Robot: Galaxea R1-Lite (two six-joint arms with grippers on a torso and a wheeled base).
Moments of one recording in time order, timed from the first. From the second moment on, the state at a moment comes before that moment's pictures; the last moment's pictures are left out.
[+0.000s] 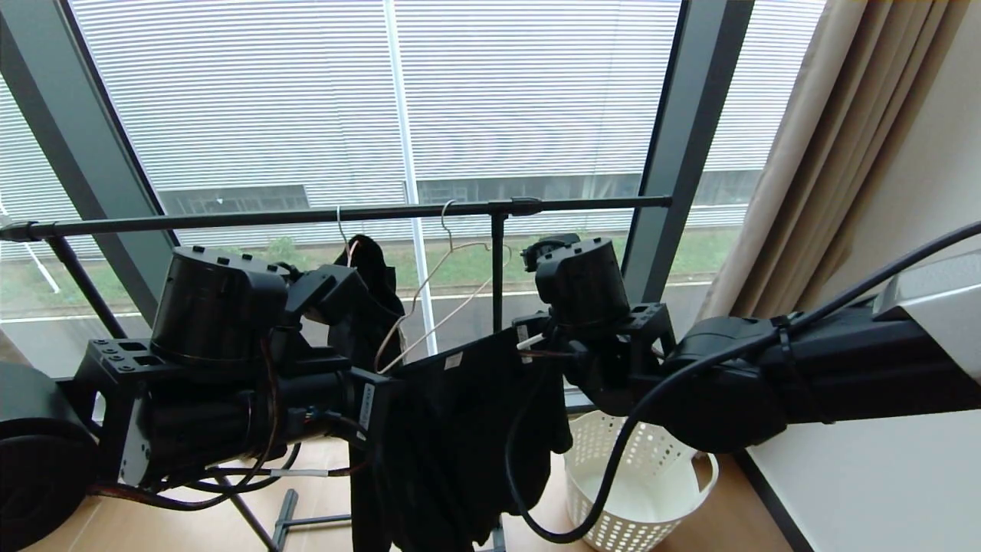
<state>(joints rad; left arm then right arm) -0.56 1.56 -0.78 -0.20 -0.06 -0.12 0.78 2.04 -1.26 -0.28 -0.60 0.25</state>
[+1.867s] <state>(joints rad) -0.57 1.69 -0.85 -0.26 -0.02 -0.13 0.74 1.89 -1.13 -0.34 -0.60 0.22</state>
